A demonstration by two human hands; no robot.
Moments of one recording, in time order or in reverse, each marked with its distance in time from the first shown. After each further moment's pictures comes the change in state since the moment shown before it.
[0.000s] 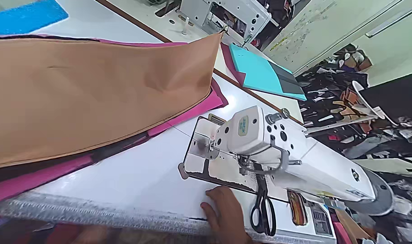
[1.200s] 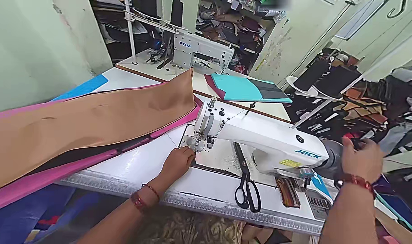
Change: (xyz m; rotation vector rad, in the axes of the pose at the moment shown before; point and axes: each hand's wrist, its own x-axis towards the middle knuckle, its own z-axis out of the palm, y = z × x) left_hand 0.069 0.156 0.030 0.244 0.224 0.828; right_hand -0.022 0.219 -0.304 -0.352 0.544 0.887
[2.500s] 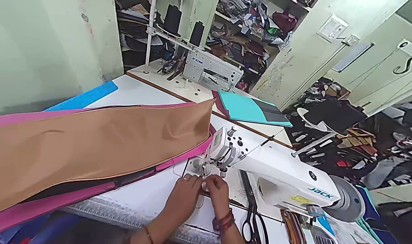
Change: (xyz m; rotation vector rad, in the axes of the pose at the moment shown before) left_hand -0.023 0.016 -0.005 -0.051 0.147 0.062; right_hand -0.271 -0.213 0.172 0.752 -0.806 -0.039
